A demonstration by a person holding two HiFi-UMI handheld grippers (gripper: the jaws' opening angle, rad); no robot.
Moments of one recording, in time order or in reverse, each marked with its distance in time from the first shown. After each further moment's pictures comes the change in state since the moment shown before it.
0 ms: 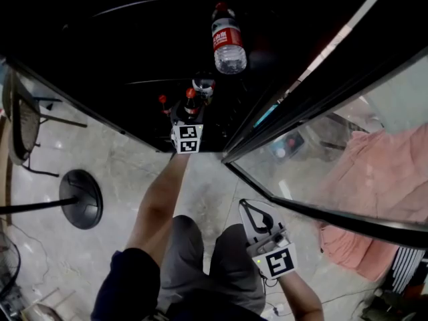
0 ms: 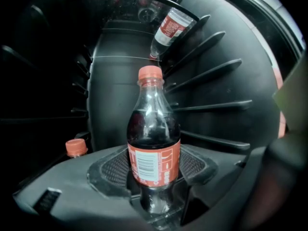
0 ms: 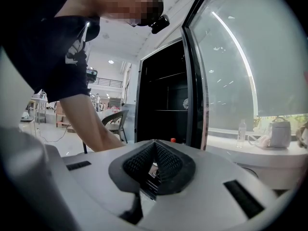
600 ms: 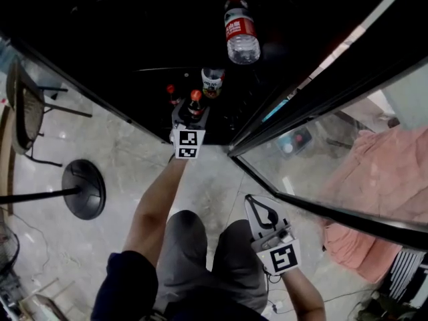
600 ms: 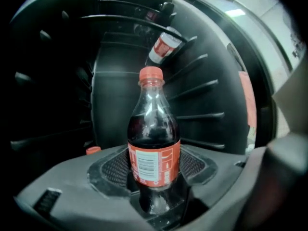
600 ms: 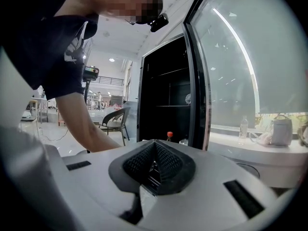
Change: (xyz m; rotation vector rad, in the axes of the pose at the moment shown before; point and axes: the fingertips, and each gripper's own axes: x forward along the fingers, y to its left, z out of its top) left arm -0.052 -0.002 0.012 0.047 -0.057 -0.057; right arm 0.000 0.007 -0.015 -0.001 0.032 0.020
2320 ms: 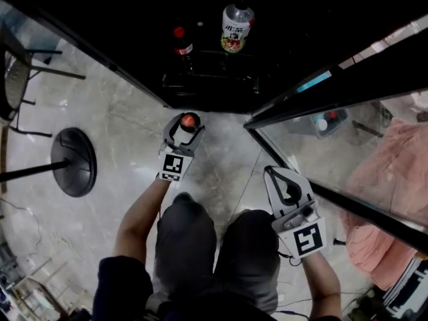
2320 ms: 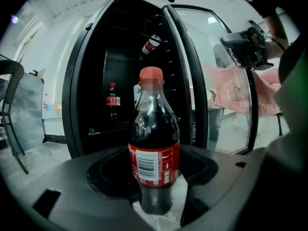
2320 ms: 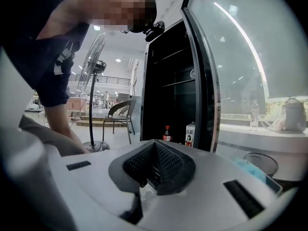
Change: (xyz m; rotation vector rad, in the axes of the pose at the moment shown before) left arm -0.142 -0.034 -0.204 -0.022 0.065 -0.141; right arm 0.049 0.001 -0.117 -0.023 0.002 0.089
